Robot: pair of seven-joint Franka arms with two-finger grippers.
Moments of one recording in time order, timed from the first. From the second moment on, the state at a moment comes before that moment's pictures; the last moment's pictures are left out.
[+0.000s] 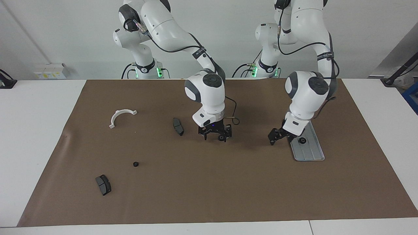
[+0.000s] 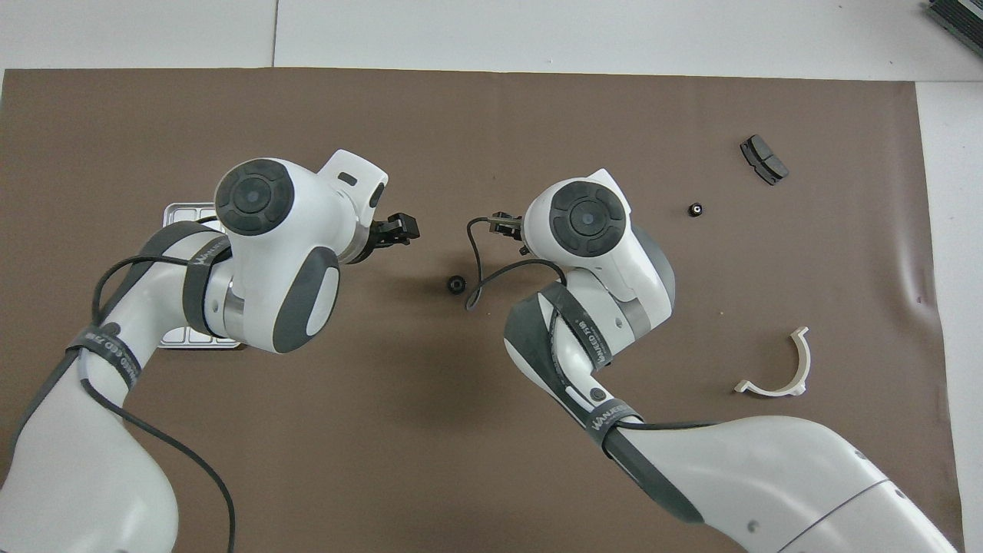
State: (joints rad) left arm -0.47 0.30 0.01 -1.85 -0.10 2.29 -0.60; right arm 0.40 0.44 0.07 -1.72 -0.14 2.34 0.75
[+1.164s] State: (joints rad) left arm -0.63 0.45 0.01 -1.79 -0.04 2.34 -0.69; right arm 0.04 0.39 0.07 -1.87 -0.14 2.49 0.15
